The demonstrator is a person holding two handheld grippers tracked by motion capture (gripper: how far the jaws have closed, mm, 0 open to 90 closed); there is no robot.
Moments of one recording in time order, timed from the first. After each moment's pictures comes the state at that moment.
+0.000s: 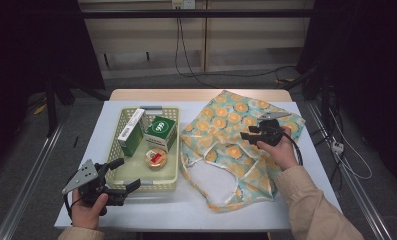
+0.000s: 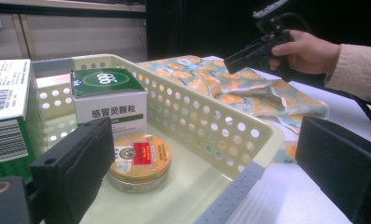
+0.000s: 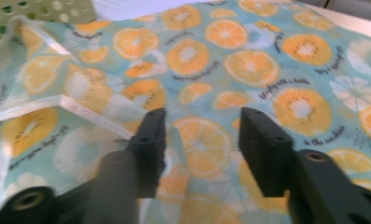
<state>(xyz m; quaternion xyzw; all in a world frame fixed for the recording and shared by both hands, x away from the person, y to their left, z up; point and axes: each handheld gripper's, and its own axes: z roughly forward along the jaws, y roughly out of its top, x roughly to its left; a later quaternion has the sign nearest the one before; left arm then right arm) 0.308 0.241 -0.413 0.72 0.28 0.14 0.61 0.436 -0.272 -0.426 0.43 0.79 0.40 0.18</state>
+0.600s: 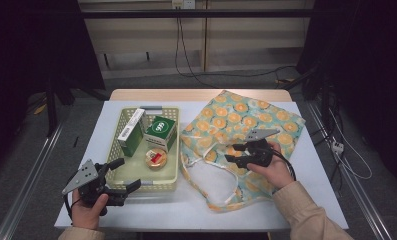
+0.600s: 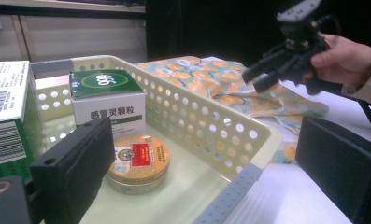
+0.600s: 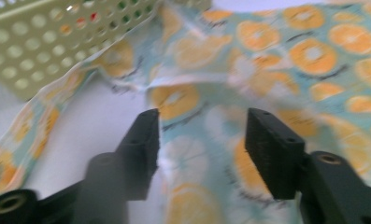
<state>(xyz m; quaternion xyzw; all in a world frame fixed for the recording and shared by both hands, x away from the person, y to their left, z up) 0.308 0.241 -0.412 0.73 0.28 0.15 0.61 0.373 -0.222 -0.422 0.35 0.83 0.42 0.12</state>
